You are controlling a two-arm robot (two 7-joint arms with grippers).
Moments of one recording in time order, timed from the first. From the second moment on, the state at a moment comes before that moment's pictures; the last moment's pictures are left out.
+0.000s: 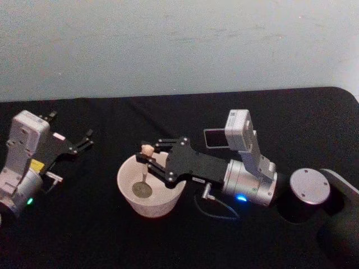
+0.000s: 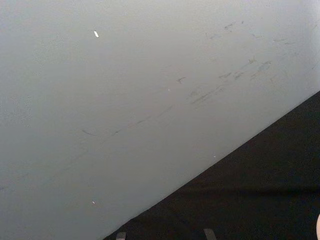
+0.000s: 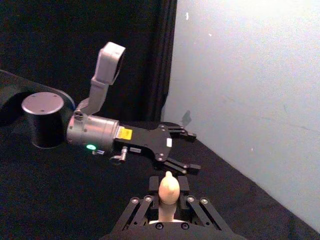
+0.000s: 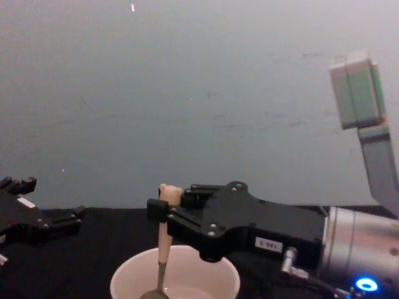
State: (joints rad) left arm -0.20 0.60 0.45 -1.41 -0.25 -0.12 0.03; right arm 0.41 0.32 -0.62 -1.26 0.40 -0.28 0.75
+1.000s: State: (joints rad) left arm -0.20 0.60 0.45 -1.41 -0.25 -0.12 0.03; right arm 0.43 0.32 -0.57 -1.22 0.38 -0.29 0.71
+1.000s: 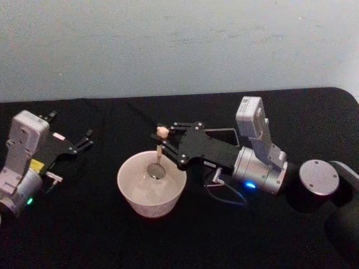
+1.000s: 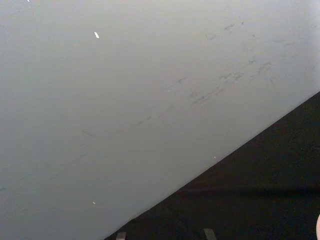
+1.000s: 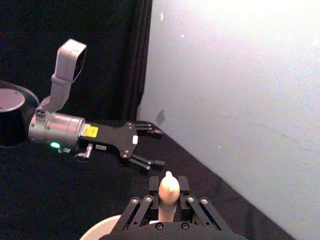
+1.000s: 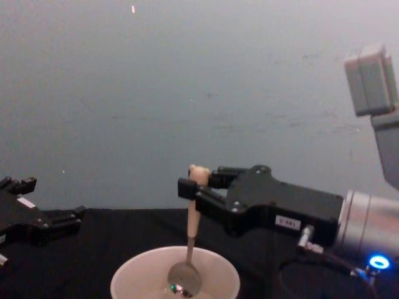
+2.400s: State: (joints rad) left arm -0.20 0.60 0.45 -1.41 -0.25 -0.12 0.03; right arm 0.26 0.54 -0.33 -1.59 0.48 -0.23 0.61
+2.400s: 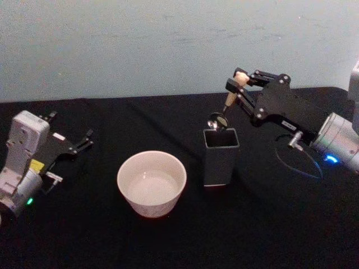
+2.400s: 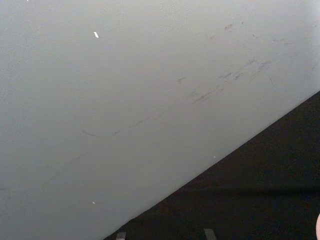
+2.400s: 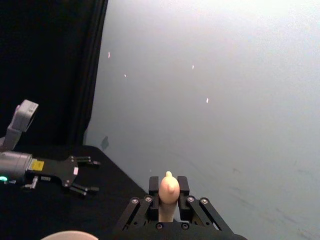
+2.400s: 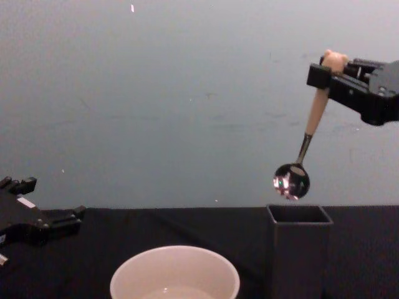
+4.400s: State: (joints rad) left arm -0.20 0.60 0.45 -1.41 -0.25 -0.12 0.03; right arm 0.28 0.48 -0.42 -1.39 0.43 -0.09 0.58
